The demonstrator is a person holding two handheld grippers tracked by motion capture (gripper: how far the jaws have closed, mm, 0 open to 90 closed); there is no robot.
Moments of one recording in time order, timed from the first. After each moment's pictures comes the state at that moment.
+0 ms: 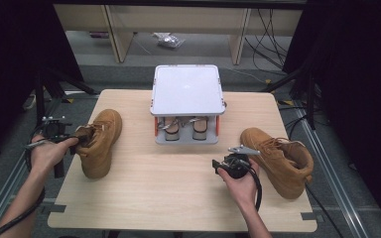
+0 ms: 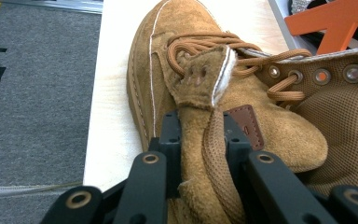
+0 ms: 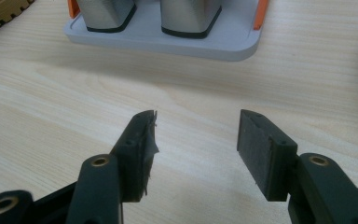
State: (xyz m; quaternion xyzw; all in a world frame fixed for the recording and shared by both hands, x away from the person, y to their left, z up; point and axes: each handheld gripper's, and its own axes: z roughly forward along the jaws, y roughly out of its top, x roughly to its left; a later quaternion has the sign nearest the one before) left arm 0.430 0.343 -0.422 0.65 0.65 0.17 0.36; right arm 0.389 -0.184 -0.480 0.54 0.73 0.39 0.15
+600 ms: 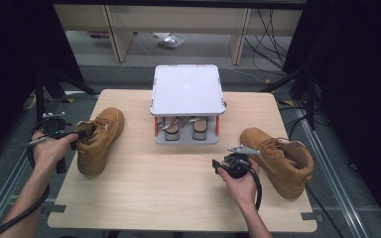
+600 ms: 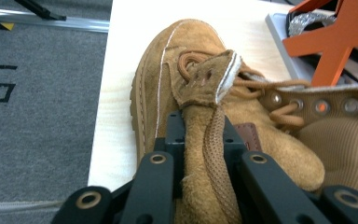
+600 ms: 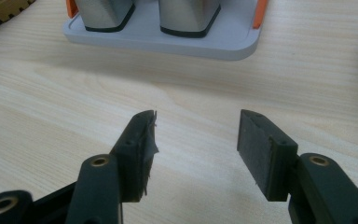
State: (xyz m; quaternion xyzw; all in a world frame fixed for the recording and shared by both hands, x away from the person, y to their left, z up) left arm 0.439 0.340 -0.412 0.65 0.63 0.20 0.37; right arm 0.389 -0.184 -0.481 0.55 0.73 0.39 0.15
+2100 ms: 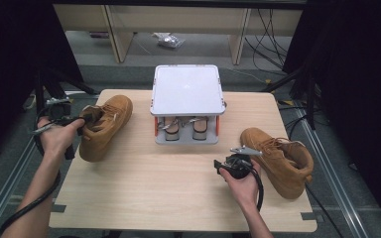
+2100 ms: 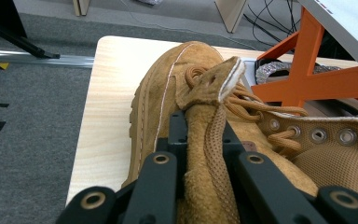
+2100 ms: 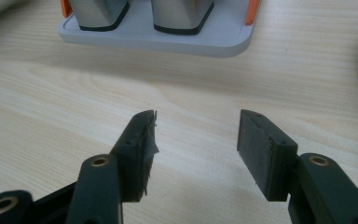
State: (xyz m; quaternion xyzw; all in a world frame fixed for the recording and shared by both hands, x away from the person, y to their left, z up) left arm 0.458 0.315 -0.379 0.64 0.60 0.24 0.43; right arm 0.390 -0.191 -0.485 0.54 0.73 0.39 0.15
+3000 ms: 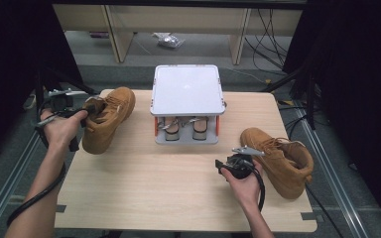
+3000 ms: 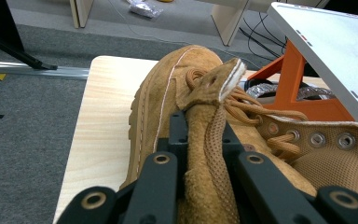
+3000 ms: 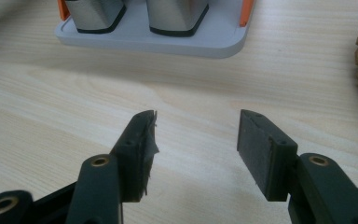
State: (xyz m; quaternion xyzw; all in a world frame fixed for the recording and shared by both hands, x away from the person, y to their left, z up) left arm 0.469 0.303 -0.361 0.62 0.60 0.24 0.44; right arm 0.388 -0.193 -0.483 0.55 0.72 0.39 0.15
